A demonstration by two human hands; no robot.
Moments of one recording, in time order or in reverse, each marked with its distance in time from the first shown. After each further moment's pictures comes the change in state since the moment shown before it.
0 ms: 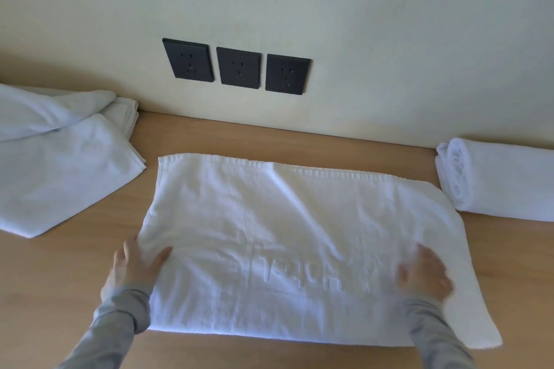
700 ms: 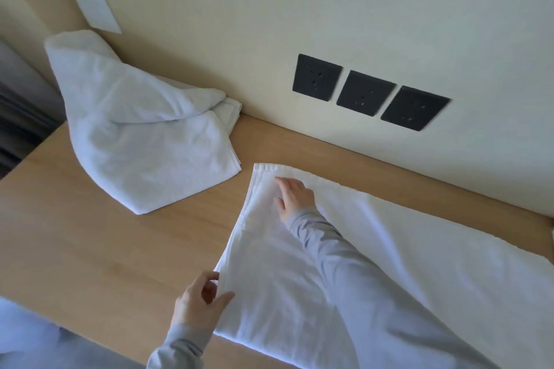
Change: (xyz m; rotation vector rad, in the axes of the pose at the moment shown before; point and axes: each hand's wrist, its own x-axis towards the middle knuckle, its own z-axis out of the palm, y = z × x) left_hand -0.038 -0.041 -0.038 -0.427 -0.091 0.013; right_hand -0.099 -0.394 0.037 0.050 -0.222 -1.112
